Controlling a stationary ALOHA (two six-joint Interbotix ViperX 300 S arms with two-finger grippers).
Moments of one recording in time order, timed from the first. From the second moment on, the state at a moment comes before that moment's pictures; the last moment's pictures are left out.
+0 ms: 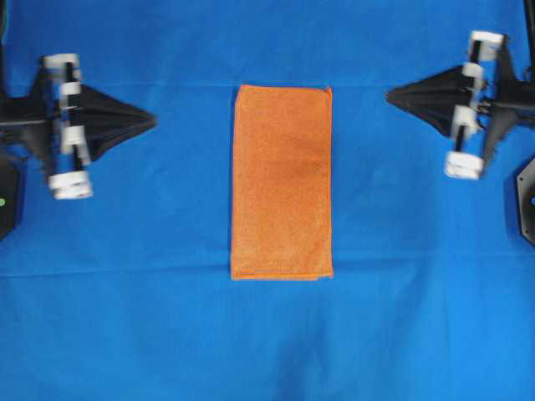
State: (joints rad) left arm 0.15 -0.58 1.11 -0.05 -0.36 -0.06; right arm -0.28 -0.60 1.06 0.01 -0.20 0.01
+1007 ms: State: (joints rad) left arm 0.38 0.24 0.79 -0.05 -0.47 -0.06; right arm -0.46 0.15 0.77 -0.06 -0.12 -0.01
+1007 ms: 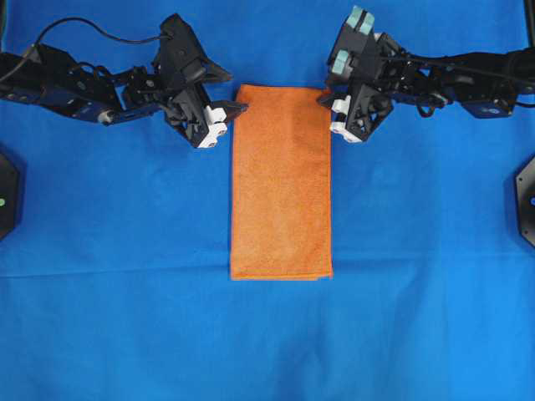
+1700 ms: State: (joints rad) left arm 0.38 0.31 0.74 -0.04 -0.45 -0.02; right arm -0.45 0.17 0.75 -0.07 -0.13 -0.01
